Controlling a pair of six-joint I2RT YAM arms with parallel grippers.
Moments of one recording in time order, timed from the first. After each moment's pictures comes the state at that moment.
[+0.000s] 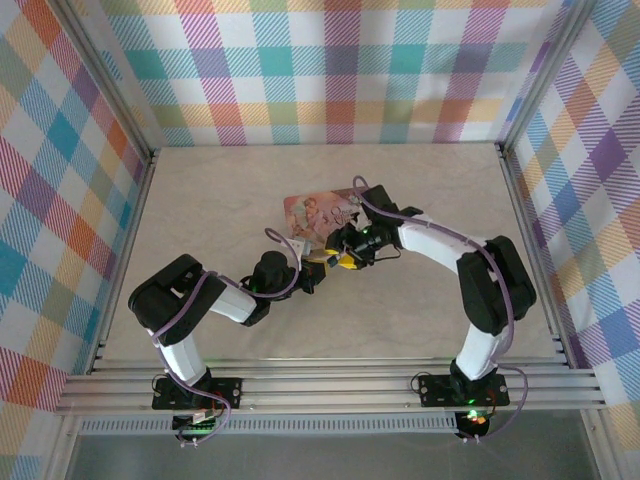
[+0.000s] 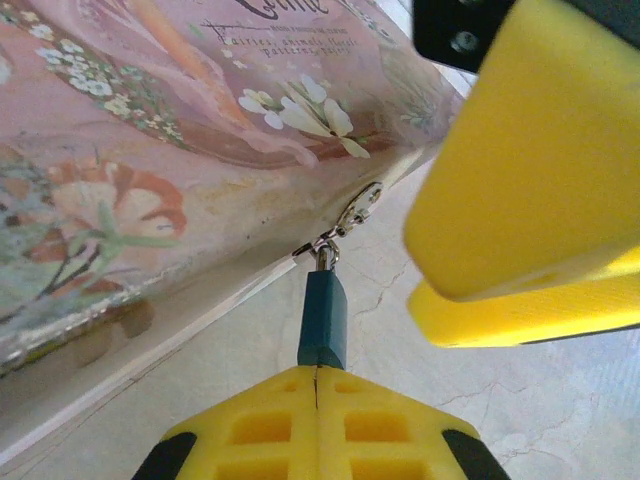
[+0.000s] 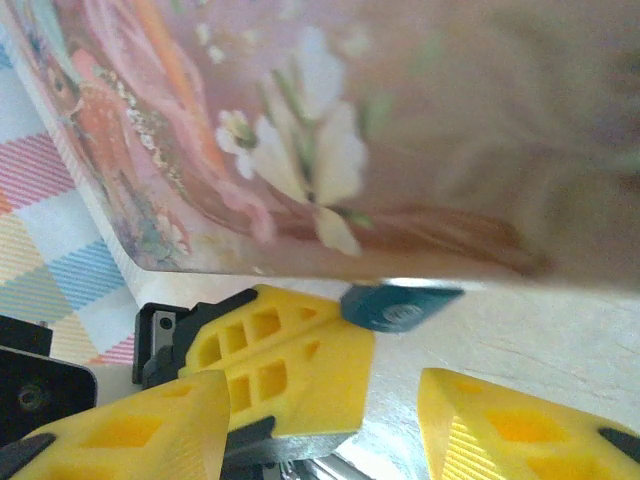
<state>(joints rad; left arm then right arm) -0.68 1.75 0.48 0.93 0.23 -0.52 0.54 1.75 1.17 -0.48 -0.59 0.94</state>
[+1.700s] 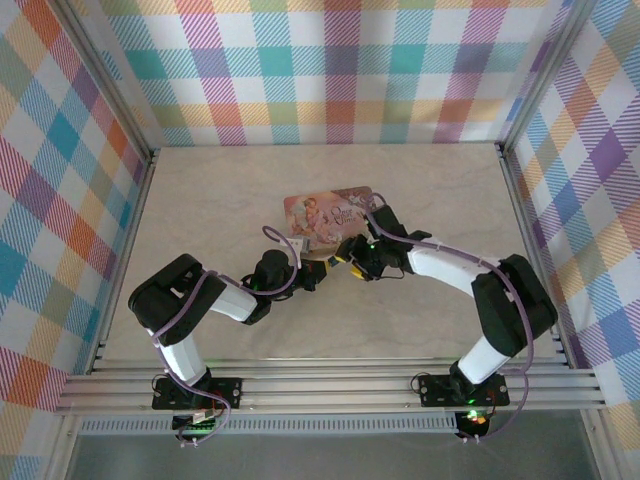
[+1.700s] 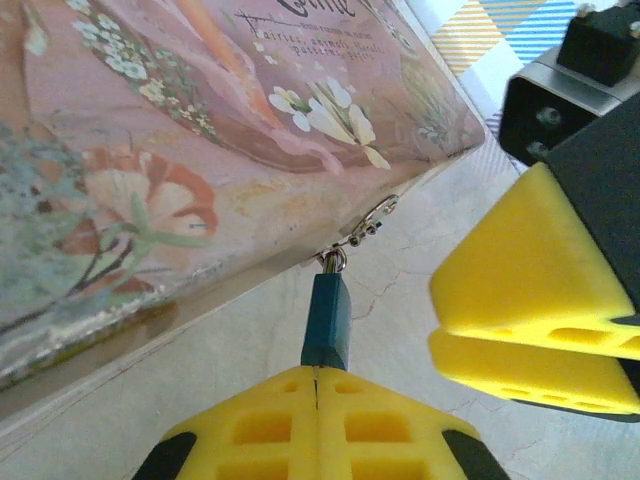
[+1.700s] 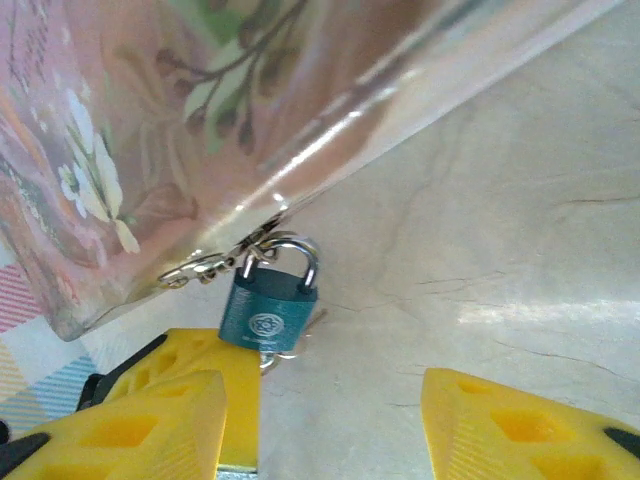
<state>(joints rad) -0.68 1.75 0.49 0.91 0.22 -0.63 0.58 1.60 0.94 -0.30 -0.34 1.15</state>
